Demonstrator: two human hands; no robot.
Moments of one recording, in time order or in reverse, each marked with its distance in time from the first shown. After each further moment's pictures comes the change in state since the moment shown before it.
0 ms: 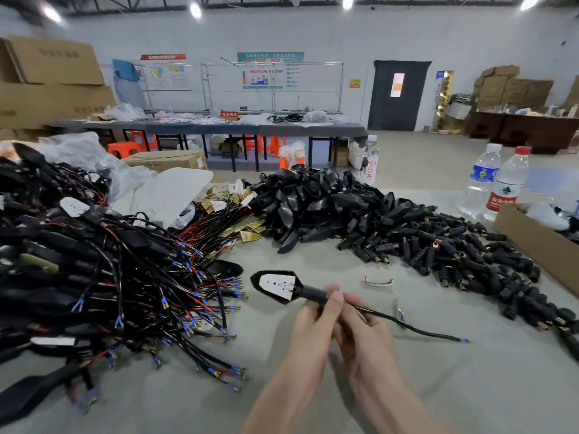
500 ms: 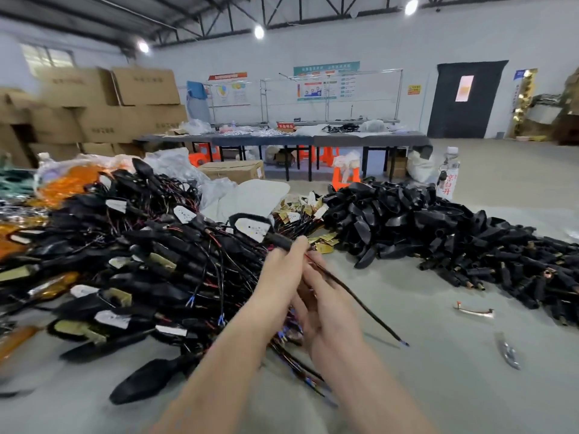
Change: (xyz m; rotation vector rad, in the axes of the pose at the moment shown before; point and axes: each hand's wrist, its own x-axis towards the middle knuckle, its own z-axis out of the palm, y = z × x) left_hand 0.007 0.160 -0.116 0.397 0.245 0.157; right_hand -0.034 0.072 0.171 0.017 -0.267 0.225
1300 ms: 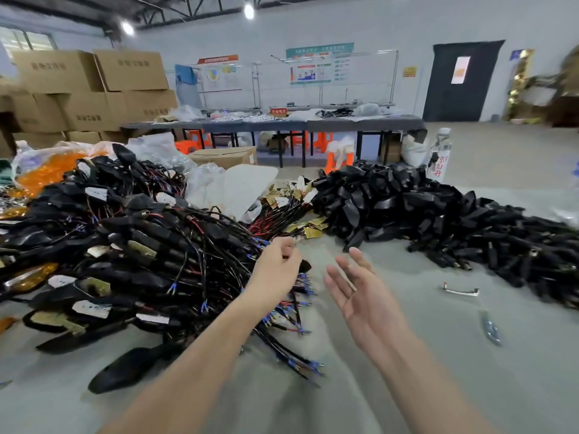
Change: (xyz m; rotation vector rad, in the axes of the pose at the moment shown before) left_hand 0.028 -0.044 0.002 0.495 0.013 0.162; right_hand 0.026 -0.043 -0.076 0.068 0.028 -0.027
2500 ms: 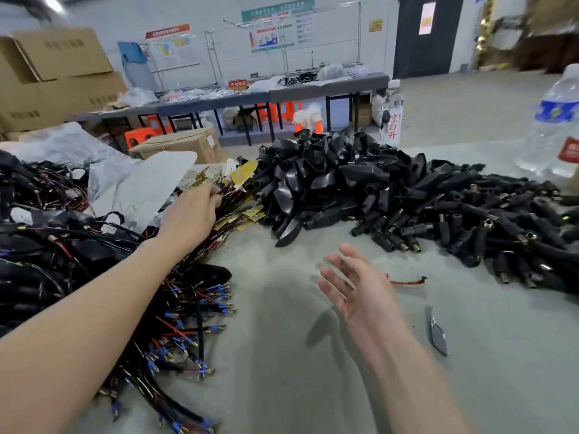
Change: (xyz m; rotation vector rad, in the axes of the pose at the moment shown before) left_hand 0.155 0.005 0.036 0.760 0.164 0.362; right_hand 0.061 -0.080 -0.099 -0.105 0.184 -0.058
